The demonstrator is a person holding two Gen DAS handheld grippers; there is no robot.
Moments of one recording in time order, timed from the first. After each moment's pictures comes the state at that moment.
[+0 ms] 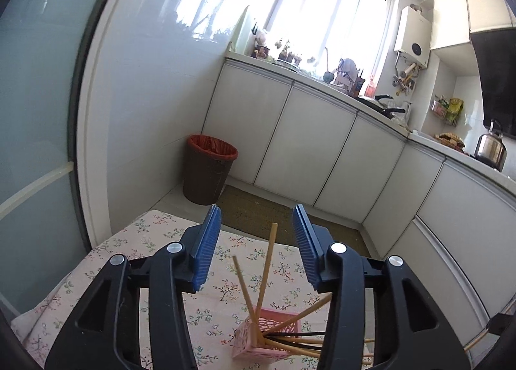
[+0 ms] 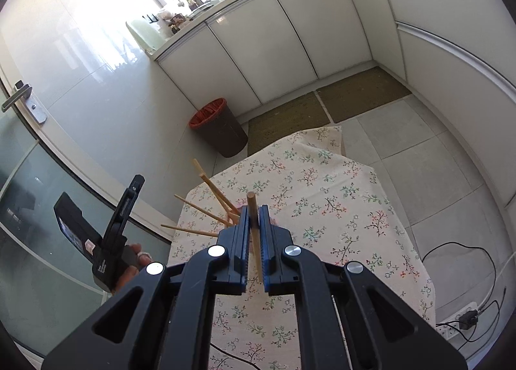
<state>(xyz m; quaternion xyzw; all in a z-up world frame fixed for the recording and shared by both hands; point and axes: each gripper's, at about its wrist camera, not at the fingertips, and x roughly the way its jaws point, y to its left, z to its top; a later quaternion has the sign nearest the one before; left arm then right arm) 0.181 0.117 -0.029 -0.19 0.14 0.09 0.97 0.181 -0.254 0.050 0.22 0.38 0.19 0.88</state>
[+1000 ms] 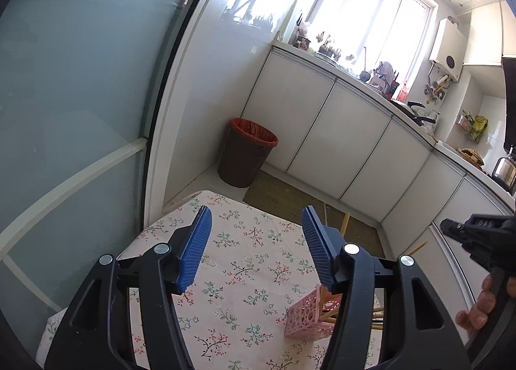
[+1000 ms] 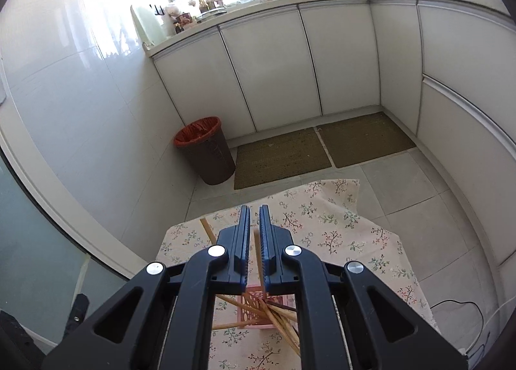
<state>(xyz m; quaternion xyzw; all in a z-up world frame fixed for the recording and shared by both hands) 0.140 0.197 -0.049 -0.24 0.19 0.13 0.94 0.297 -0.119 0.034 0.12 0.36 0.12 0.92</state>
